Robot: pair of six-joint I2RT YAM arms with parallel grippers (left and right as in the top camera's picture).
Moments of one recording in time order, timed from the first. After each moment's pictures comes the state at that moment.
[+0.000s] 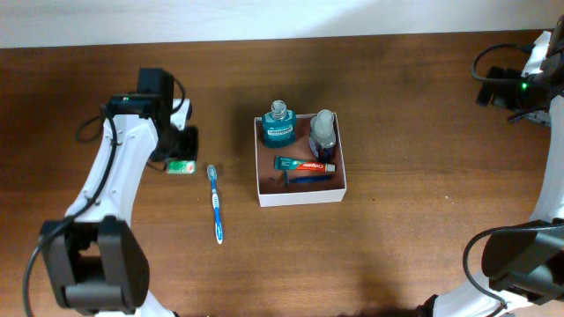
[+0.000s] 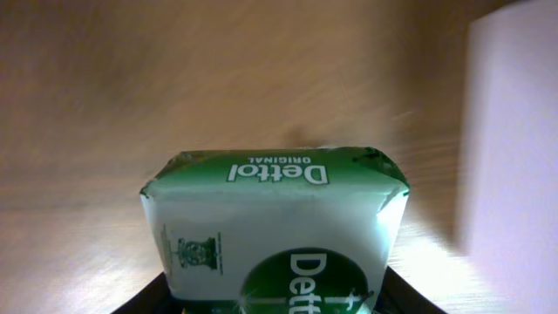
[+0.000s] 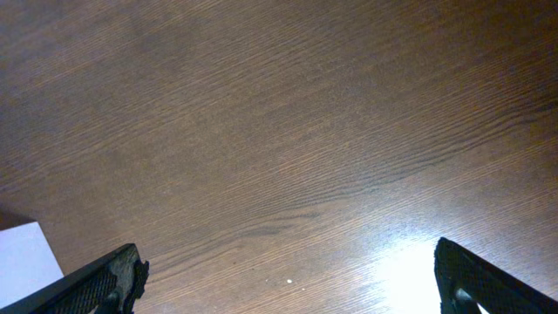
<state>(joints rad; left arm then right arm) -0.06 1.80 1.51 -1.06 0.06 -0.02 -0.38 1.83 1.95 -1.25 -0.02 0.04</state>
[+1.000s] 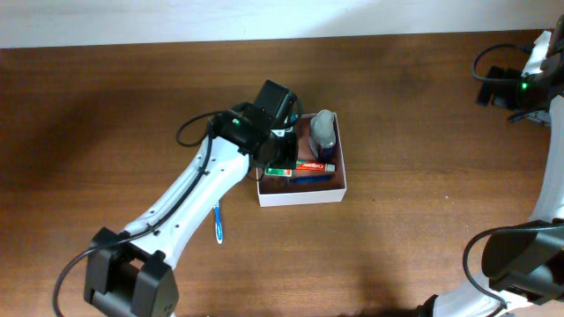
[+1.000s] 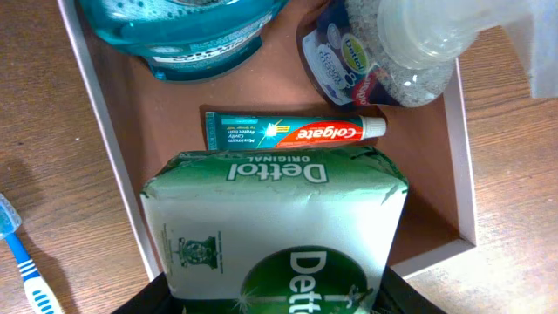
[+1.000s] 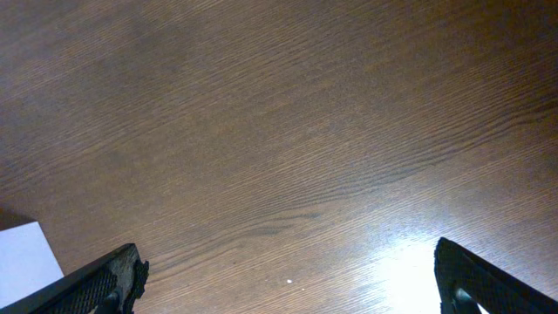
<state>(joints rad) -0.56 1.78 1.53 -0.91 0.06 -0.41 -0.38 1.83 1.95 -1.25 -0.02 0.04</state>
